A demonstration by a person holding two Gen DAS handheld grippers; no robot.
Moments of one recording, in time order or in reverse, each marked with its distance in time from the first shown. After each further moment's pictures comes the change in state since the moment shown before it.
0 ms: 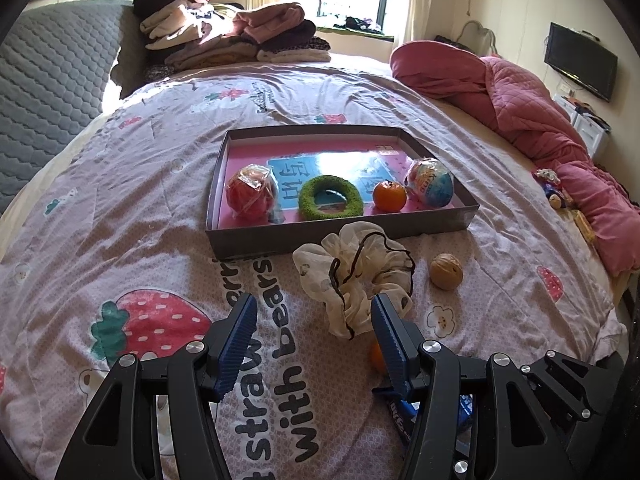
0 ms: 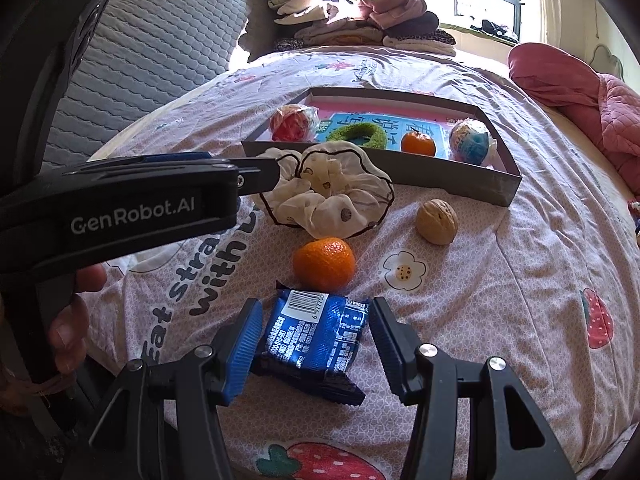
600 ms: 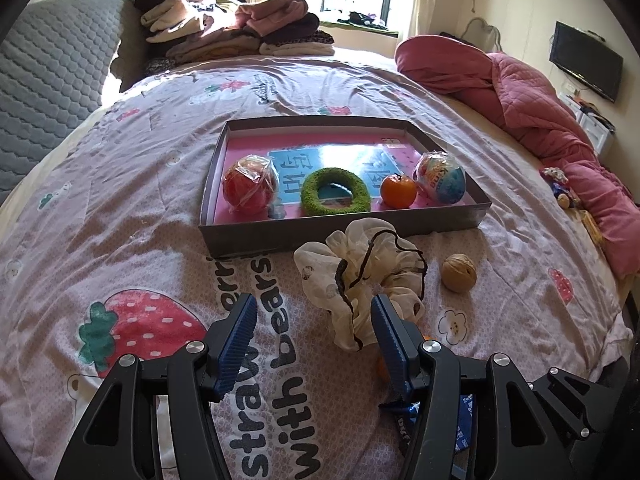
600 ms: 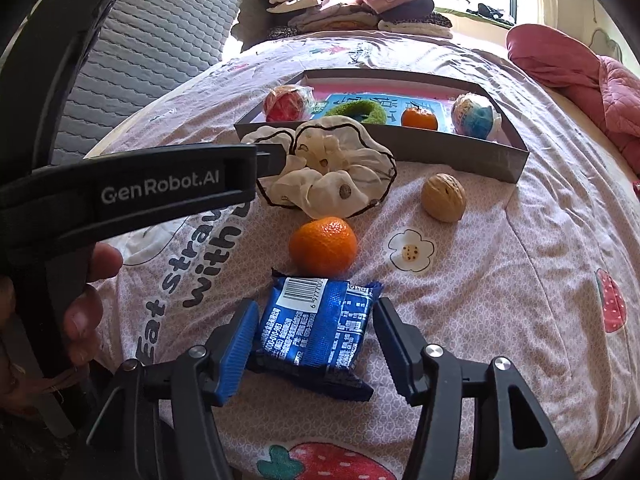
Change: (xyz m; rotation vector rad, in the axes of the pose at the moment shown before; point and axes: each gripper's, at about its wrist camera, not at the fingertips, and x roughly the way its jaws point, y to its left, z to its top) left arm 0.019 0.000 0.002 -0.006 0.012 -0.001; right arm 0.013 -0.003 -0.004 0.033 0.048 0.010
